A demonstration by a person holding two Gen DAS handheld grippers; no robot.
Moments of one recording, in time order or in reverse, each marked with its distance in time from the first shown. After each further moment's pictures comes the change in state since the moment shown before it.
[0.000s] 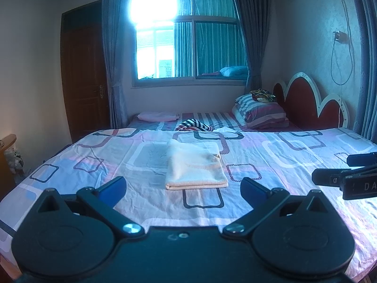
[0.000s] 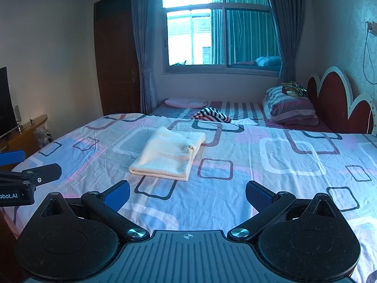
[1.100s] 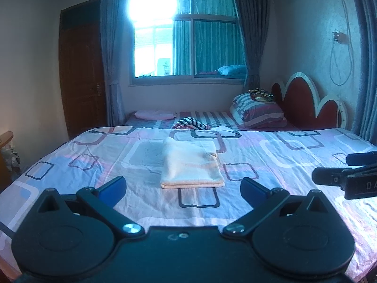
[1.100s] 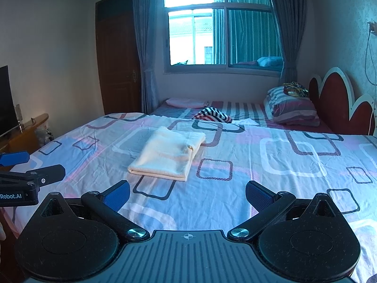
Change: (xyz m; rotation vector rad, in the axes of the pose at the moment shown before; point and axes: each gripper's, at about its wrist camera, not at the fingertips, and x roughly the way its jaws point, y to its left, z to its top) left arm 0.008 -0.002 0.004 -0.010 0.014 -0.023; right arm 0.000 -0.004 0.004 -0.010 0.002 0.007
